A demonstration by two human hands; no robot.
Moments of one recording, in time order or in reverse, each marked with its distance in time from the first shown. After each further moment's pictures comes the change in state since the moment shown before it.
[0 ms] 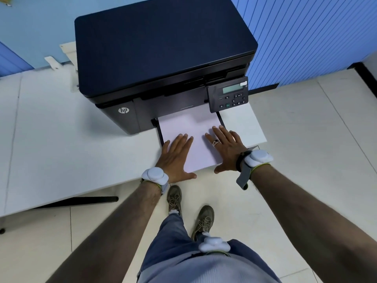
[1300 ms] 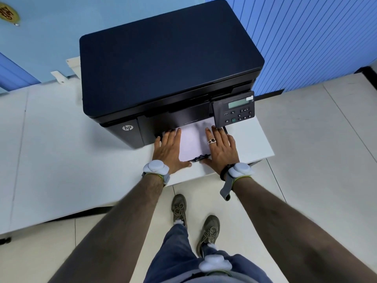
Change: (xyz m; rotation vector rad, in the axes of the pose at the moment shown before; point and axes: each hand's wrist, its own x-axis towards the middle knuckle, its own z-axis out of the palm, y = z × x) left_hand 0.053 -0.044 -0.027 0.043 0.083 -0.244; right_hand 0.051 -0.035 -0.011 0.111 0.330 0.258
